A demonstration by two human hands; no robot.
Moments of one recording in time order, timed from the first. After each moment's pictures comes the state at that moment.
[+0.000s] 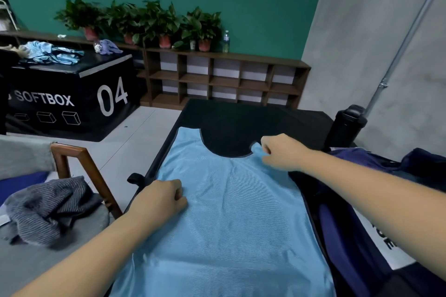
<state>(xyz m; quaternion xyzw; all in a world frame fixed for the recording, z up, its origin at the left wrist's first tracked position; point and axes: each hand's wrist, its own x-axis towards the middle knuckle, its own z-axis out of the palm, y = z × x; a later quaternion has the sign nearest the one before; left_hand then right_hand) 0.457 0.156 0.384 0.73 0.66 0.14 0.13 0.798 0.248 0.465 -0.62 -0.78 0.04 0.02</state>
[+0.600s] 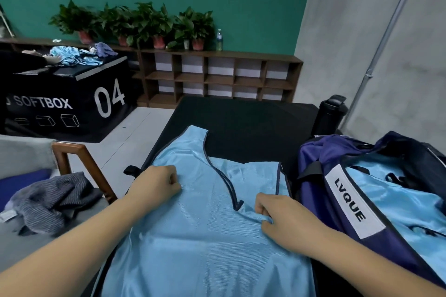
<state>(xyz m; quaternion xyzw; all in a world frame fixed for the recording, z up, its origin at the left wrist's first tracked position) 0.457 0.165 0.382 0.74 0.65 0.15 0.11 0.792 0.051 0.413 -0.59 -0.79 0.14 0.07</state>
